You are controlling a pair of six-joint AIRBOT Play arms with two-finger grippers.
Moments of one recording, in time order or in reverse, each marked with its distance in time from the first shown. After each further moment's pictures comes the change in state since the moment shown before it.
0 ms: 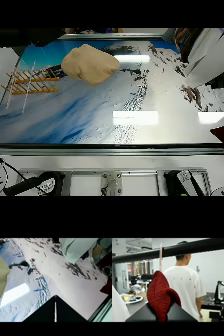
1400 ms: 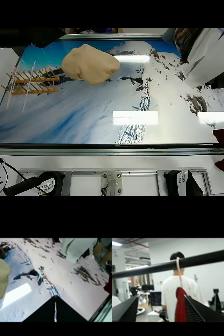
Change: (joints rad) left arm 0.000 0.000 0.000 0.000 -0.006 0.031; right arm 0.000 0.207 -0.111 -0.006 0.021 0.040
